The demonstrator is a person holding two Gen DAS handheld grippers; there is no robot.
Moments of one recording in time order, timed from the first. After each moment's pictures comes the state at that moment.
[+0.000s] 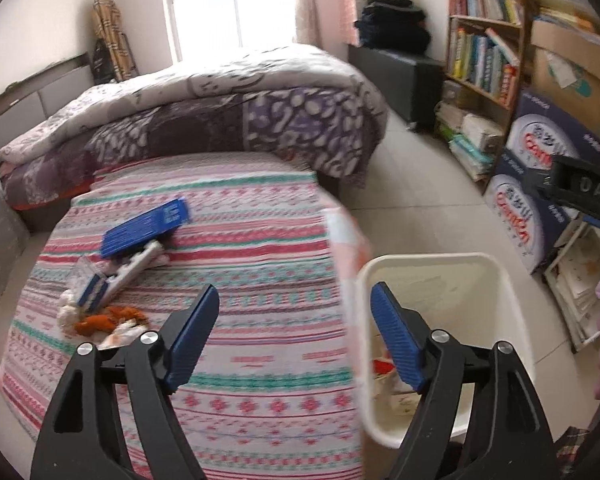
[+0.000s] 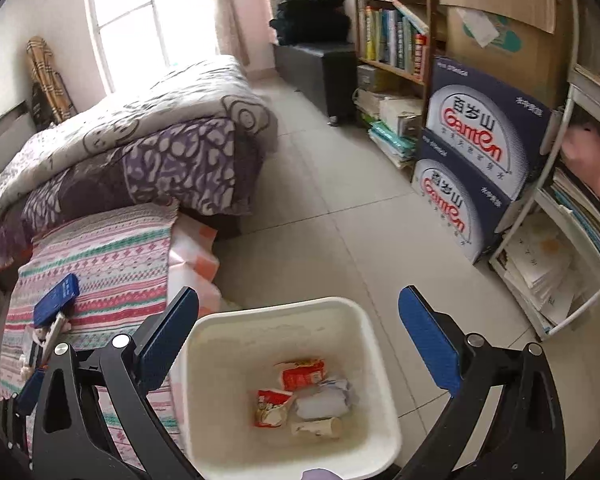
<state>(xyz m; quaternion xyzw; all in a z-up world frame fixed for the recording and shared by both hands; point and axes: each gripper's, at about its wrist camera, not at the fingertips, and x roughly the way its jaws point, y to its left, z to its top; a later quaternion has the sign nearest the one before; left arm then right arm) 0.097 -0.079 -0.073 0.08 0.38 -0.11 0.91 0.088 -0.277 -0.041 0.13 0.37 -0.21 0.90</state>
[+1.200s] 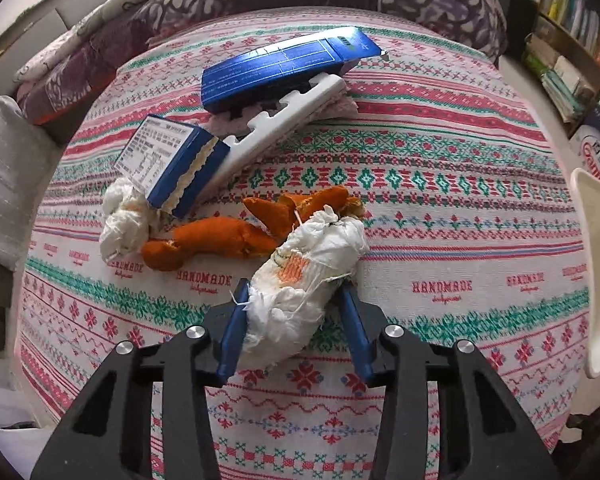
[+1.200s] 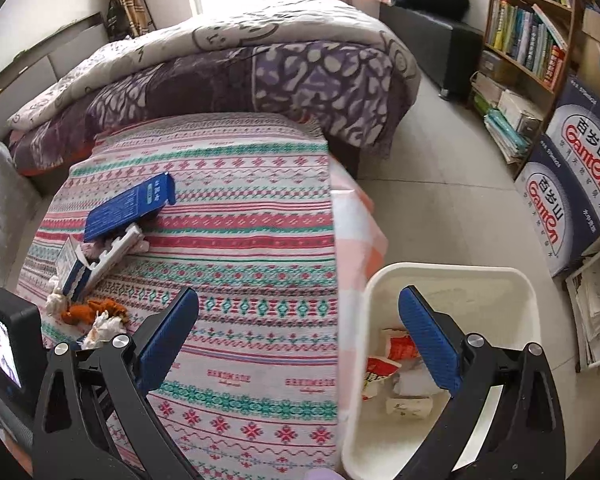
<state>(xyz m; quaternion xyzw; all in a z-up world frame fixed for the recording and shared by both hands) 0.168 0.097 -0.178 0.08 0.55 -0.03 0.83 0.163 -0.118 -0.092 0.07 0.46 -0.06 0.89</state>
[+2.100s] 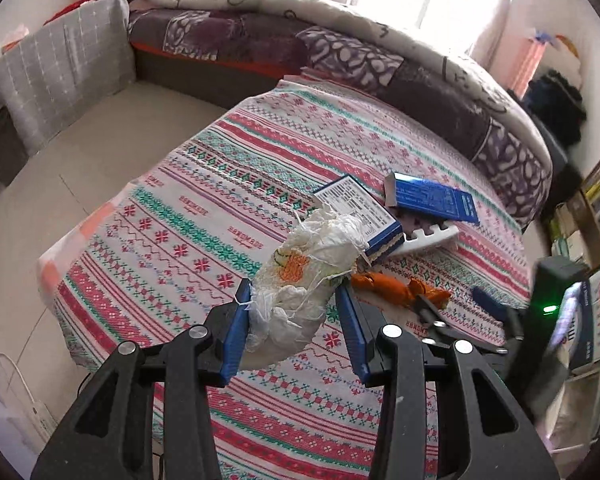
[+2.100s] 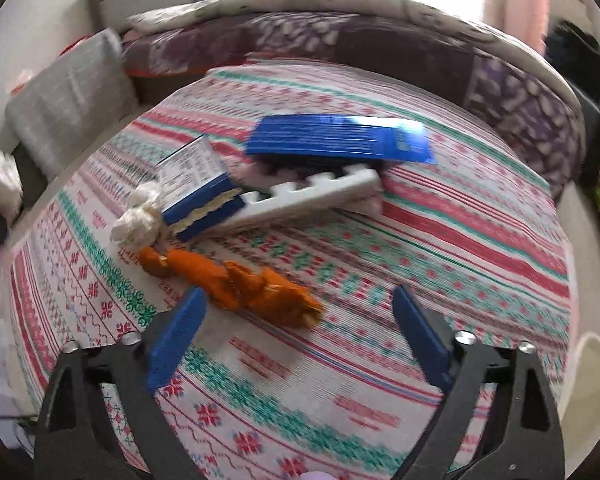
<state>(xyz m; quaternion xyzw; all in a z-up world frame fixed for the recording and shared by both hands) 0.116 0.254 -0.083 -0.14 0.46 0.07 0.87 0.197 0.067 -0.165 -0.07 0.45 0.15 0.88</state>
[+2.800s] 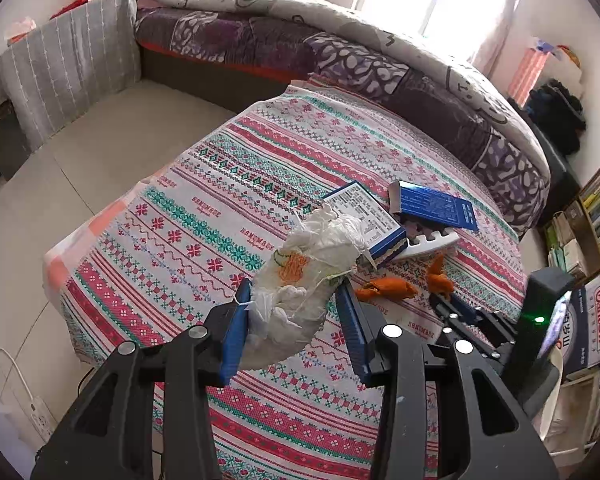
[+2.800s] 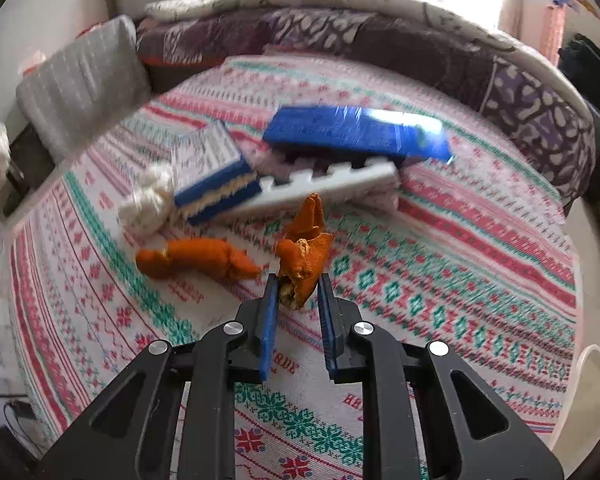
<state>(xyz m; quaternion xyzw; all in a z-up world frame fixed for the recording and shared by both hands) 0.108 0.266 -0.076 -0.15 0.45 0.08 0.88 0.187 0.059 -0.155 -0.06 0.43 0.16 0.89</state>
